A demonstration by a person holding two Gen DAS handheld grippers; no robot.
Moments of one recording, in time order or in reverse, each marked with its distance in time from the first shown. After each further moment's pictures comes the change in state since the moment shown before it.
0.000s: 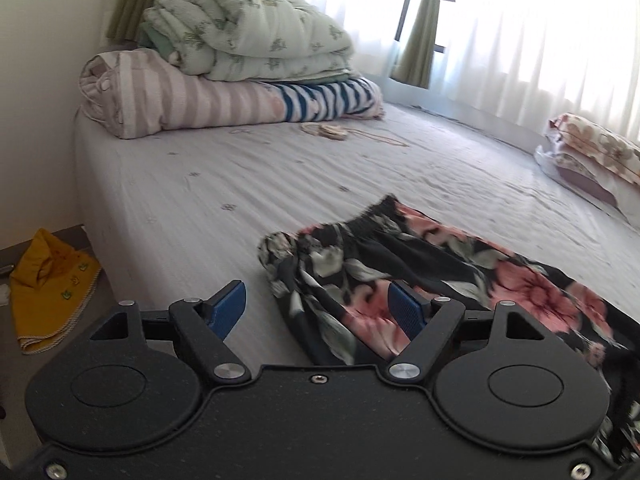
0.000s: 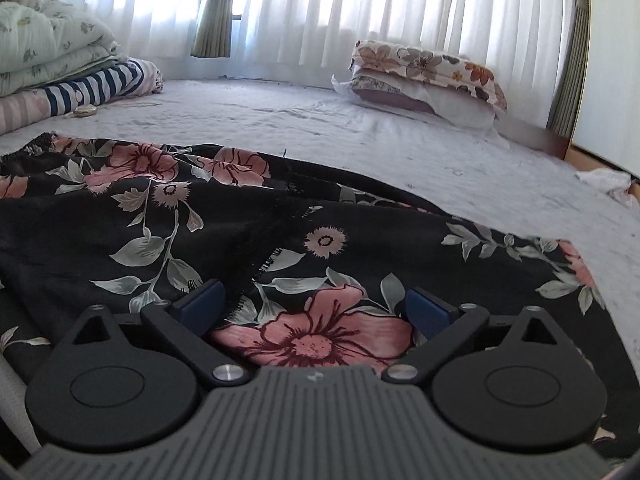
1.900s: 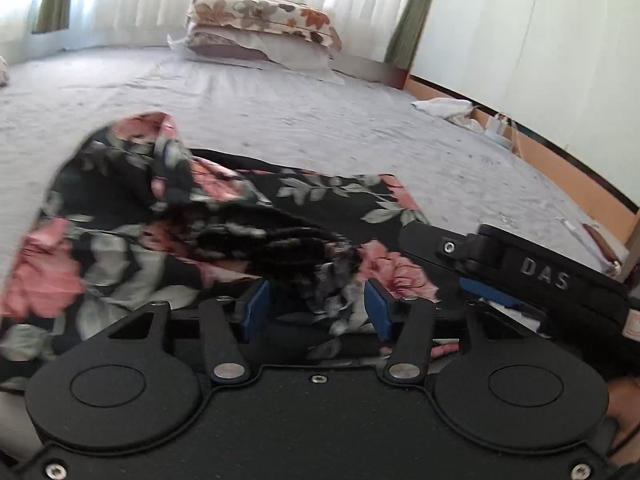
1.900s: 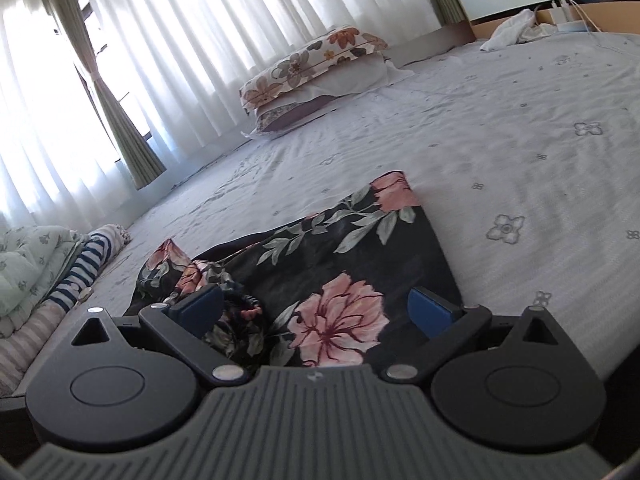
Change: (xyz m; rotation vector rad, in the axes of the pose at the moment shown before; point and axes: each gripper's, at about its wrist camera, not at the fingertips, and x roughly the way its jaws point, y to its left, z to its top) left arm -0.148 -0.223 -0.110 0.521 0.278 -0.890; right arm -0.091 -0.175 -0.039 0.601 -0.090 0.096
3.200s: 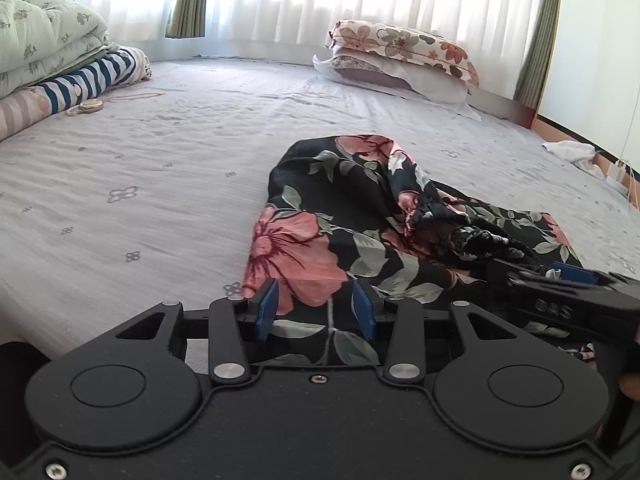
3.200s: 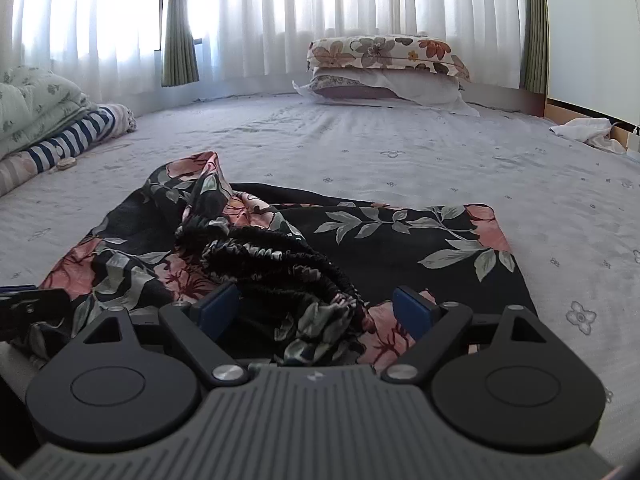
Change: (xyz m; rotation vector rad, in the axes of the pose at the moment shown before) left arm -0.053 0.097 -0.014 -0.144 -0.077 0.352; right arm 0.060 0.088 -0.023 -0.457 0.077 -0.097
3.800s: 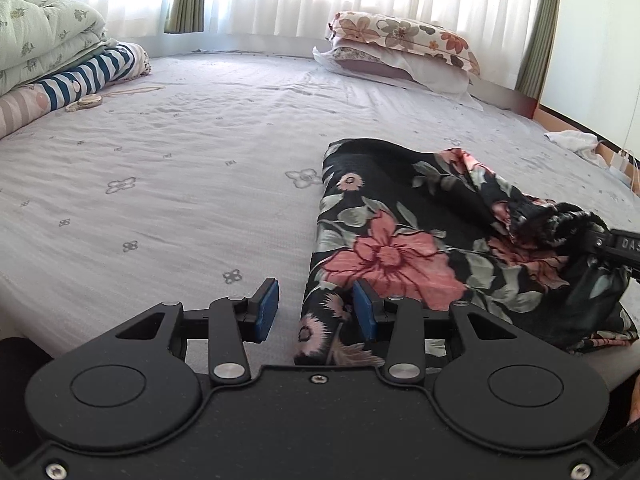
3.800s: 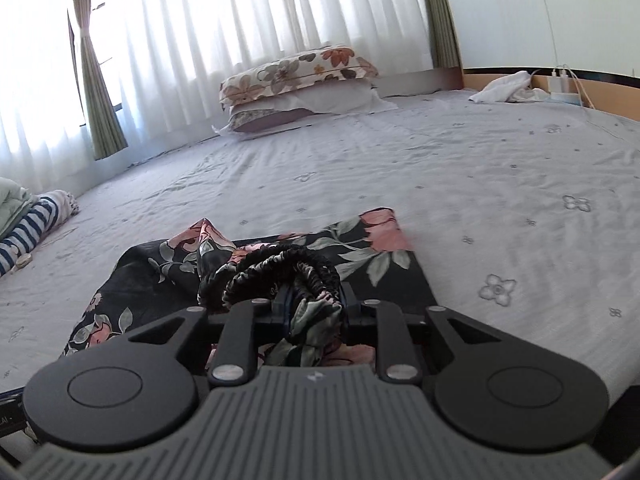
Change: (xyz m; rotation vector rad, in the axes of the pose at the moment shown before) left arm 0.007 -0.005 -0.008 0.018 0.027 0.003; right arm -0.040 -0.062 -0.008 0.293 -0.086 -0.132
